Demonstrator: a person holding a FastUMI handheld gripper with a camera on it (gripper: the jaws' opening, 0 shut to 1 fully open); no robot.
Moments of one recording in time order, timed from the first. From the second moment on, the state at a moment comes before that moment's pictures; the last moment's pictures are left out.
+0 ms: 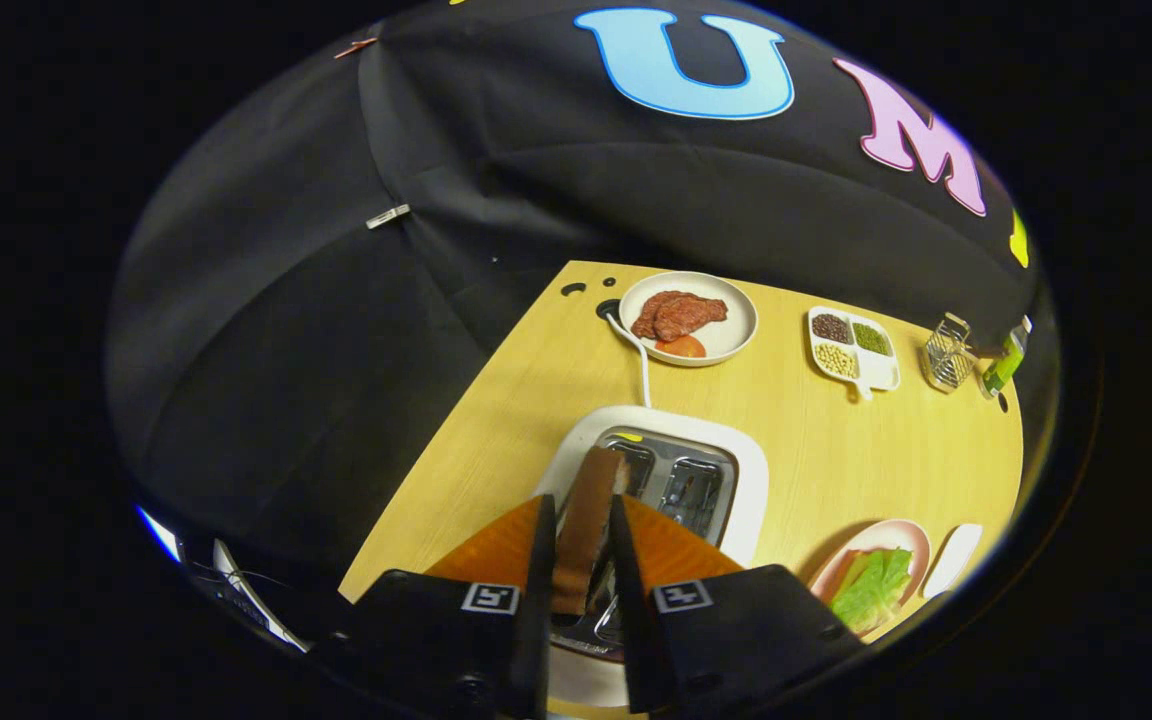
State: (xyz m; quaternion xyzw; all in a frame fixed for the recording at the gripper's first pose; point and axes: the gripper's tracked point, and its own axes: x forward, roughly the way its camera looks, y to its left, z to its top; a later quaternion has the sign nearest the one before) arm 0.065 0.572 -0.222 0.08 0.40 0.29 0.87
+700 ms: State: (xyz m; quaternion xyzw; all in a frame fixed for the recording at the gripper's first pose) arm 0.050 0.532 -0.144 0.14 0.36 0.30 0.87
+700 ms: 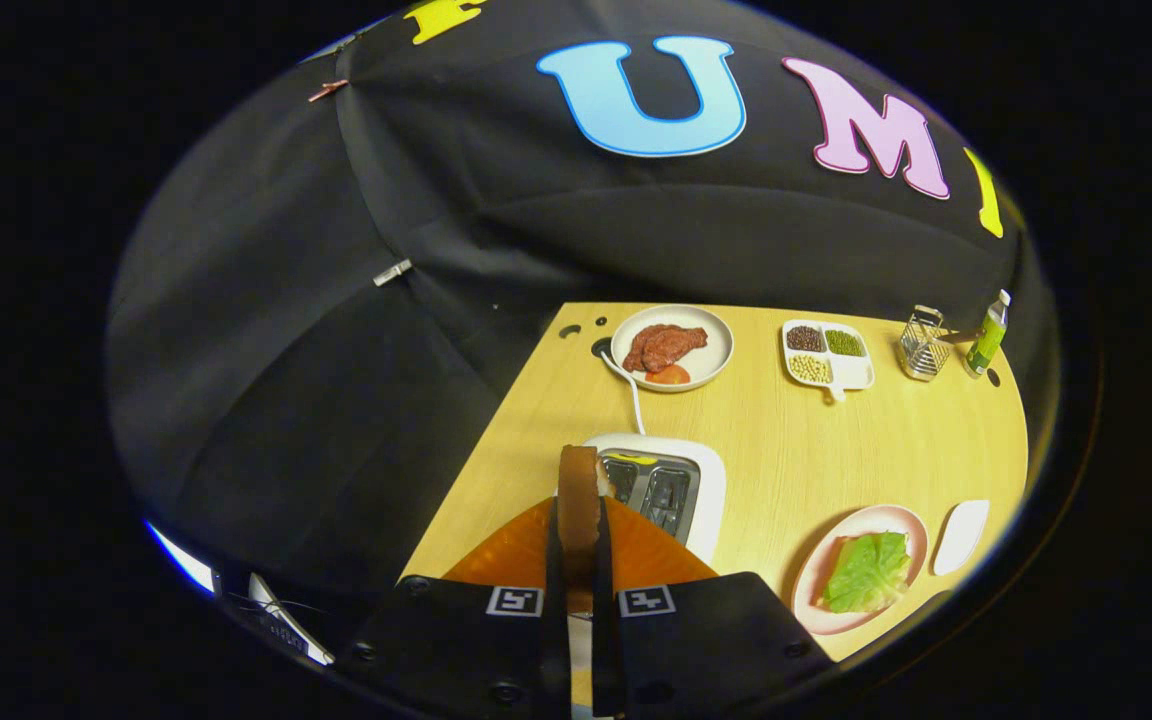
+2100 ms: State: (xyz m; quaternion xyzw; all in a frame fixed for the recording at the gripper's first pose) arm 0.063 0.254 -0.263 0.21 0.37 0.19 0.89
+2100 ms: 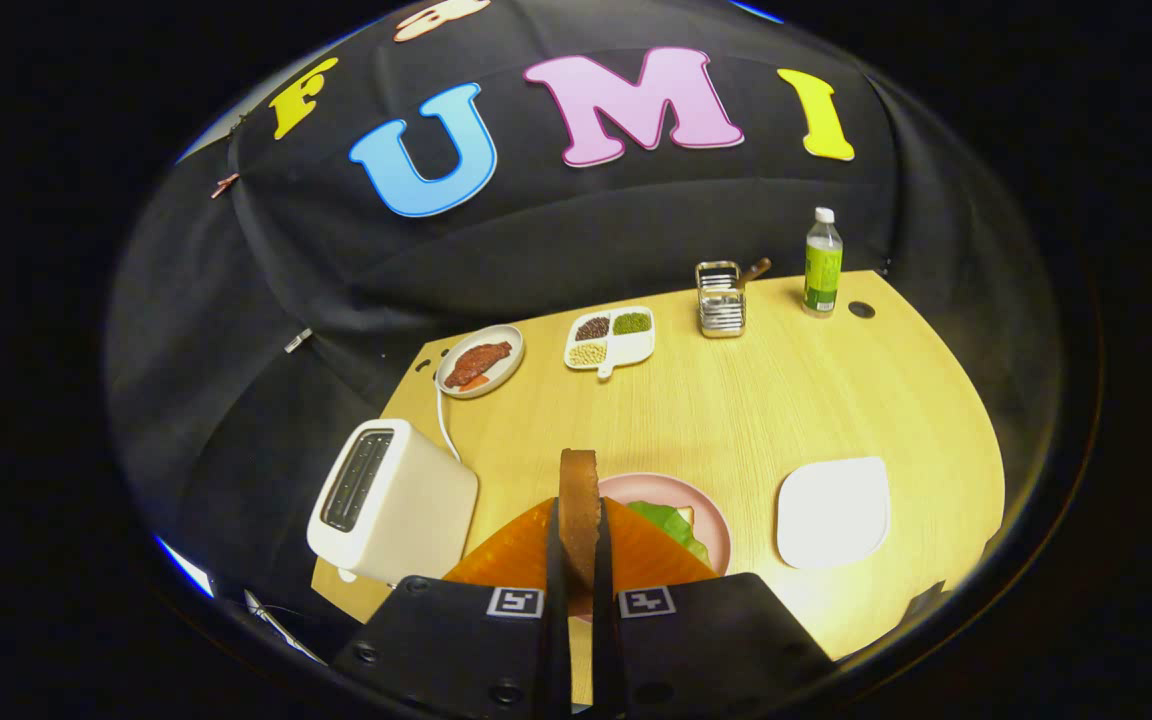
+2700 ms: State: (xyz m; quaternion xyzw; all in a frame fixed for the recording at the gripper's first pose) arm 0.078 0.285 -0.355 0.31 0.41 0.14 0.85
